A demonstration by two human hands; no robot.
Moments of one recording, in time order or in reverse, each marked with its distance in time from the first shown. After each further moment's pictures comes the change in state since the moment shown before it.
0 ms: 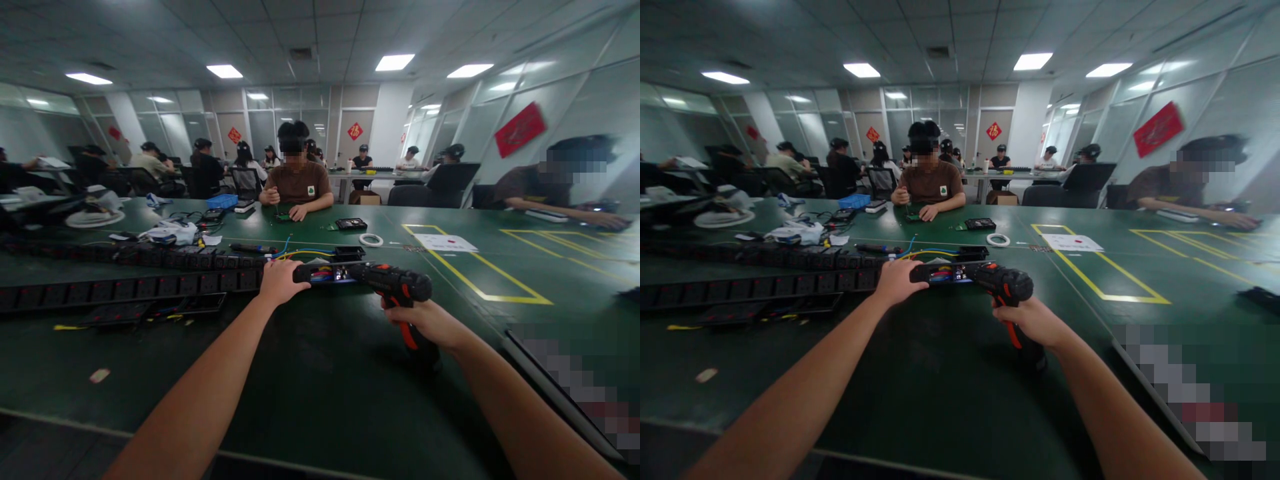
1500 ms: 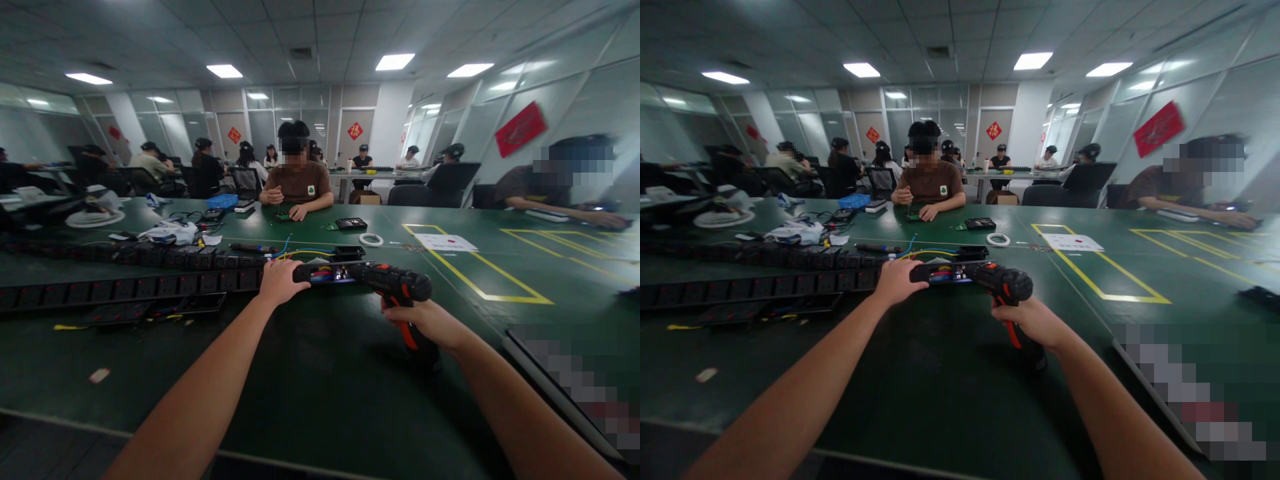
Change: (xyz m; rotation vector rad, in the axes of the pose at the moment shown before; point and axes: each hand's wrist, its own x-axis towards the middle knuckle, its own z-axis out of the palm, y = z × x) left_hand -0.001 0.002 -0.004 0.000 -0.034 -0.013; right_hand 0.000 -0.003 0.001 -0.008 -0.015 0.005
